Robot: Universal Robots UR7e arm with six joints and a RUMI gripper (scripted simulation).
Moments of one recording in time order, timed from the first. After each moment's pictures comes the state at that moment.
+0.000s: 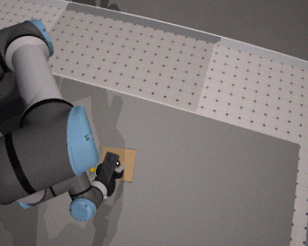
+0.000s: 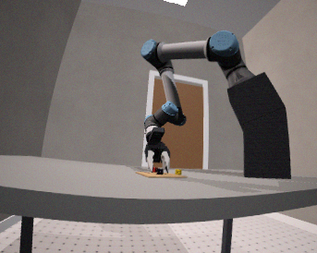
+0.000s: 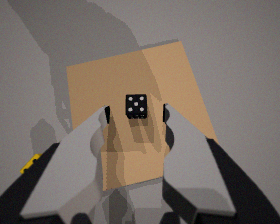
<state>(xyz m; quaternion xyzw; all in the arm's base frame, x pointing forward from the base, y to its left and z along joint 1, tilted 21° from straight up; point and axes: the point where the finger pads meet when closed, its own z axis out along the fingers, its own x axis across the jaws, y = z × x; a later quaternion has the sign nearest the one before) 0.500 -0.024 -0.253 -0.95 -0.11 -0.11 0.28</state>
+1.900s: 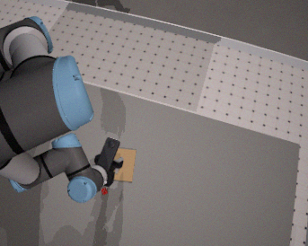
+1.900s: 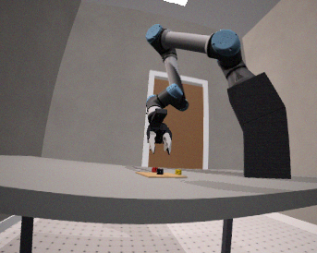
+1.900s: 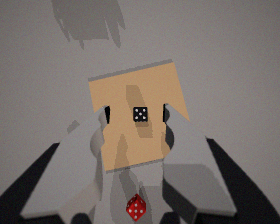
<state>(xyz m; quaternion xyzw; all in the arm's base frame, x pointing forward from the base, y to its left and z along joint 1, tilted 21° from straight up) 0.479 -0.009 -0.191 -0.97 -0.11 -0.11 0.21</state>
